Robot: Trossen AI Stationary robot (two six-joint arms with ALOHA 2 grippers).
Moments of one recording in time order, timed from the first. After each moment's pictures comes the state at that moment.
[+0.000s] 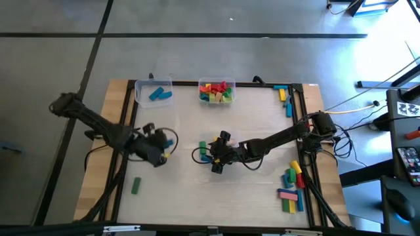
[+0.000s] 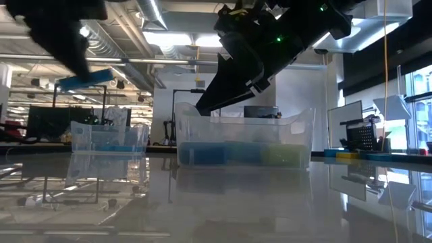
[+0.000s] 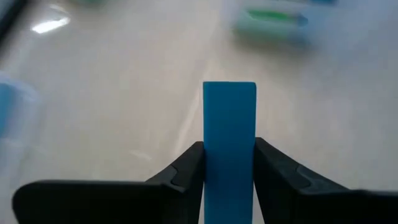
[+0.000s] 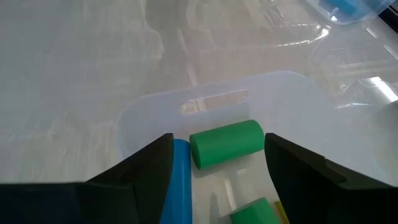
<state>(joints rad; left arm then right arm) -0.46 1.12 0.81 -0.88 -0.55 -0.71 0.26 1.85 1.10 0.06 0.43 0.22</state>
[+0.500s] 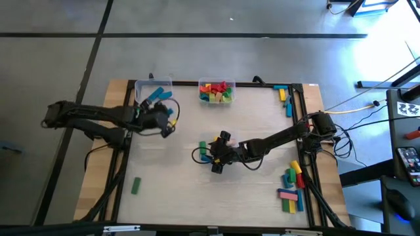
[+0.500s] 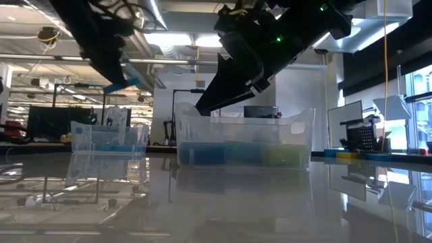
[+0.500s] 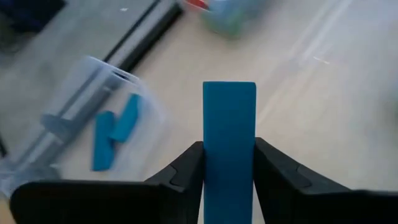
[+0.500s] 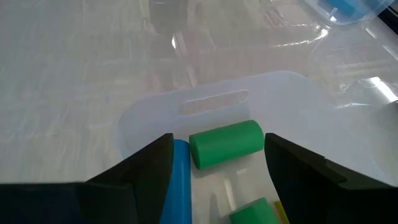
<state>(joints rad) 0.00 1.05 0.81 -0.83 -0.66 -0.44 0.26 1.85 1.10 0.06 0.44 0.22</state>
